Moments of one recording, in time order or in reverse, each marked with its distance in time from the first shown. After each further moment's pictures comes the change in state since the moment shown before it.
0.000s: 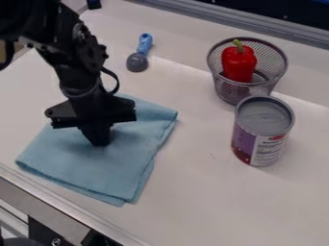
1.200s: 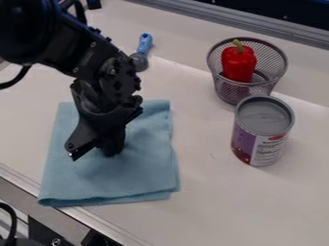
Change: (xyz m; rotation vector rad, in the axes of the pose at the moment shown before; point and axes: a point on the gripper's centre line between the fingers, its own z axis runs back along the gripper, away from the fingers) arm -0.001 -0.009 0.000 0.066 -0.136 0.686
